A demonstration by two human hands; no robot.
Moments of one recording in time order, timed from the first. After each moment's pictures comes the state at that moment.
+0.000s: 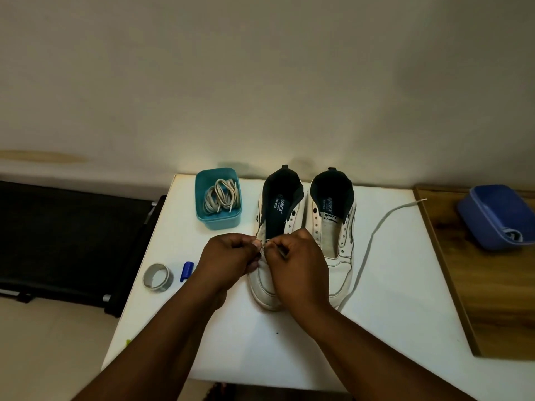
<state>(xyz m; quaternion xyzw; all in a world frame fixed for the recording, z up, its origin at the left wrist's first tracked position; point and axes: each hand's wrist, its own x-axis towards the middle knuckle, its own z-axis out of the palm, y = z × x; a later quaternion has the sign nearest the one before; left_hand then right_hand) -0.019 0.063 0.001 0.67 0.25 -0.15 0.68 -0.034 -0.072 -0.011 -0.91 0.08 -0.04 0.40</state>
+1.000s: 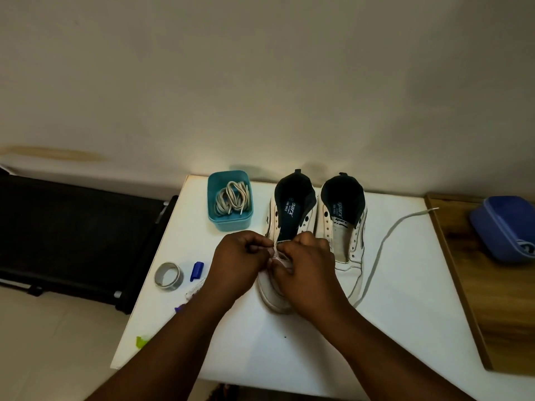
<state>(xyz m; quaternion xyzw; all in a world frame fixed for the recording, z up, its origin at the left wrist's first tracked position) -0.025 0.069 0.008 0.79 0.15 -0.10 0.58 -0.034 -0.083 -0.002 -0.96 -0.06 0.04 0.29</state>
